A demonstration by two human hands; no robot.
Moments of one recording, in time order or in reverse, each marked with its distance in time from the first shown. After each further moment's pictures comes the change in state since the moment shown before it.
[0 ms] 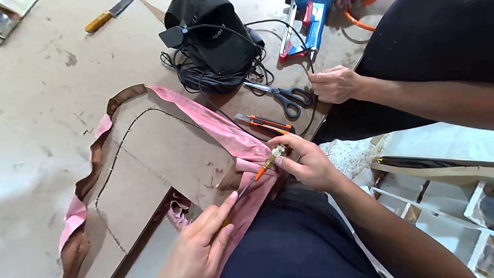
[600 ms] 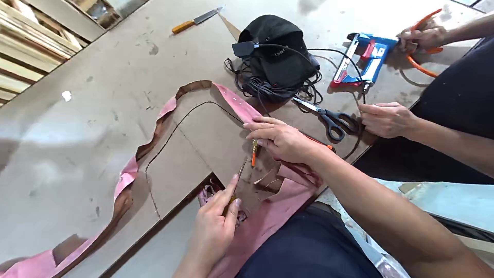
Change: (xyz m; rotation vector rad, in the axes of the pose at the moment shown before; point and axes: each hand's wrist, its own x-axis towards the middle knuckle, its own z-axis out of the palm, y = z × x) left_hand -0.018 -0.035 0.014 0.049 0.466 -0.258; right_hand 0.150 -0.029 0.076 -0.403 -0.455 -0.444
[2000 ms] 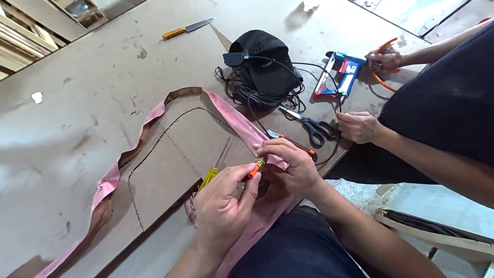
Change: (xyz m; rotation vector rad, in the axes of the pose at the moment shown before) left_hand 0.066 0.086 -0.001 -0.366 0.308 0.322; right_hand -0.062 -0.063 -0.003 0.338 0.521 -0.072
